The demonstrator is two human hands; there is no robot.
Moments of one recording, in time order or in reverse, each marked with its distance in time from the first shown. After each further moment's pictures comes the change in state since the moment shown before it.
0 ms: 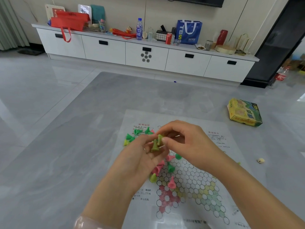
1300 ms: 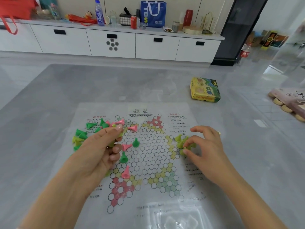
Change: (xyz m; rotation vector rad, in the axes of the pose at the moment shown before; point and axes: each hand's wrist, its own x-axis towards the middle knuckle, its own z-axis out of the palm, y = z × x) left_hand 0.013 -0.030 0.023 0.441 0.119 0.045; right_hand -0.104 0.117 -0.051 -0.442 0.325 0.303
